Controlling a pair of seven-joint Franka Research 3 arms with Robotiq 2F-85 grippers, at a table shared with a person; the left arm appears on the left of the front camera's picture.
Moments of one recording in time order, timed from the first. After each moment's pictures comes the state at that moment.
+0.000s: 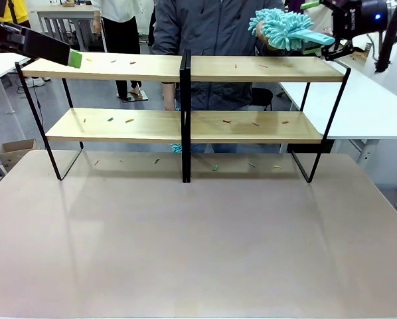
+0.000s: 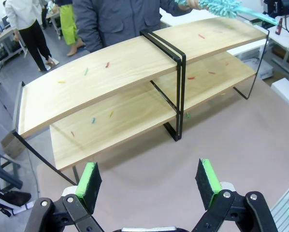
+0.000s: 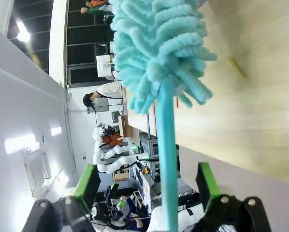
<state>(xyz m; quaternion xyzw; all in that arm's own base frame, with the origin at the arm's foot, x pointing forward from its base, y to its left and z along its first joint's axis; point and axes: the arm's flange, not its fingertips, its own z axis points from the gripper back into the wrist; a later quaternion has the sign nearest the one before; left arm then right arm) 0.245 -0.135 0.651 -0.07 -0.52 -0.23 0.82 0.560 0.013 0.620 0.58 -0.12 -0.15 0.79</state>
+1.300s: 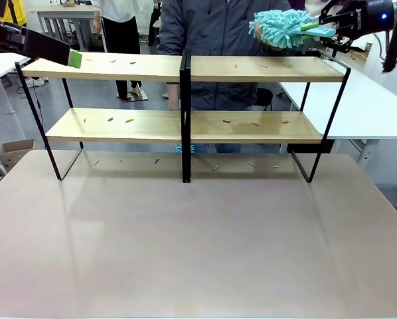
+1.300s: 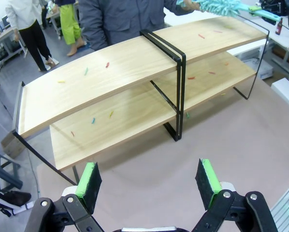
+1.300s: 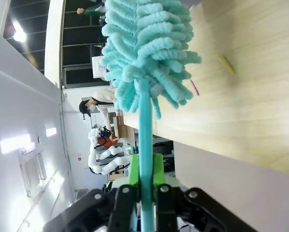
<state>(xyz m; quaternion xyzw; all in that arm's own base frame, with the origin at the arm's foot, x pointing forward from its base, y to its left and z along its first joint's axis) 0.245 -0.135 0.651 -0.07 -0.52 -0.23 0.82 0.550 0.004 0.624 0.57 -0.13 -0.15 0.80</state>
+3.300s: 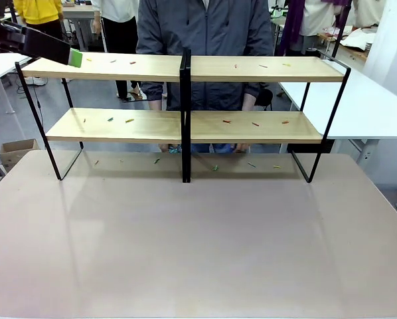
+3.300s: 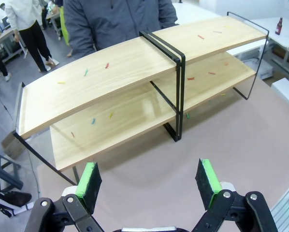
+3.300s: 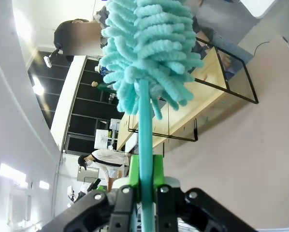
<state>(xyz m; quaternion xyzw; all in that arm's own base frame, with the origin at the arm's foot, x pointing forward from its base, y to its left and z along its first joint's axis) 0.244 -0.136 0.652 -0.07 -0.52 -0.23 0.82 0.207 -0.216 0.620 0.52 -0.36 -0.24 0.74</state>
